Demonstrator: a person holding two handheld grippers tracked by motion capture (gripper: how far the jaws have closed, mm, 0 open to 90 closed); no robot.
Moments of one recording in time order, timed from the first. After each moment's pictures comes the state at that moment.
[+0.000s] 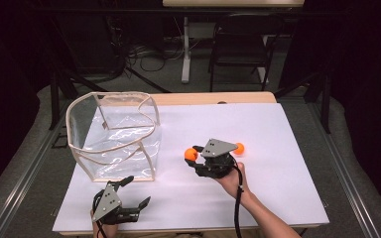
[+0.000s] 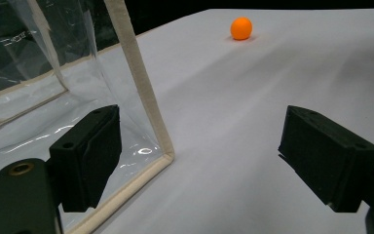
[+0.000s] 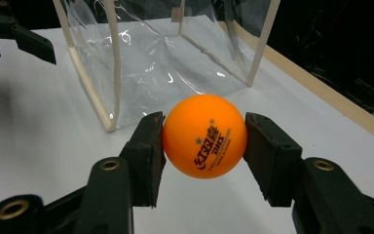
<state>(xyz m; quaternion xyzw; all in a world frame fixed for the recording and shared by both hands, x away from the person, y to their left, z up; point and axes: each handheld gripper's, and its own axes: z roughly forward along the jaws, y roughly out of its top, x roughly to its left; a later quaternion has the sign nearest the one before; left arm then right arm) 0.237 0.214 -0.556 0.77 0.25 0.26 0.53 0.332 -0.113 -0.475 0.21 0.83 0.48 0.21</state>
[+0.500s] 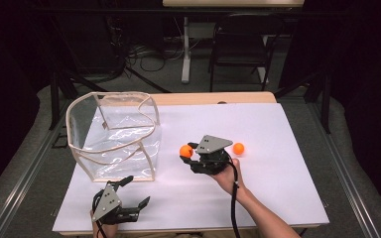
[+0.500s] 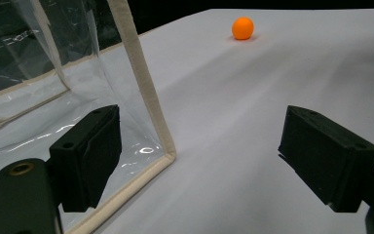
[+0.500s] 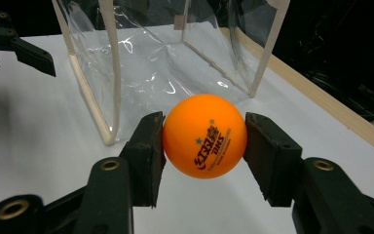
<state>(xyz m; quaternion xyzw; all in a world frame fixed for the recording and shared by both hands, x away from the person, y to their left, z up) 0.238 0.215 -0.556 0.77 0.25 0.26 0.53 0.340 -0.100 -0.470 0.20 0.83 0.48 0.21</state>
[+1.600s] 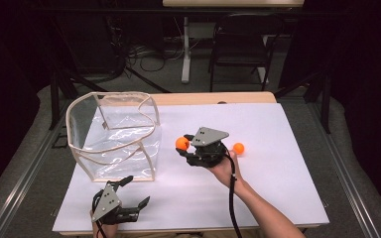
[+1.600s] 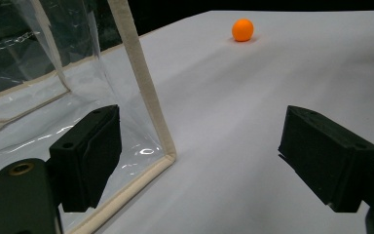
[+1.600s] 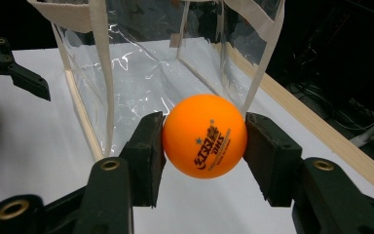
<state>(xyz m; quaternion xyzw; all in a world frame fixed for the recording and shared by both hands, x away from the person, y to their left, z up) 0.237 0.216 -0.556 0.77 0.25 0.26 0.53 0.347 -0.091 -0.445 0.18 0.83 0.48 0.23</state>
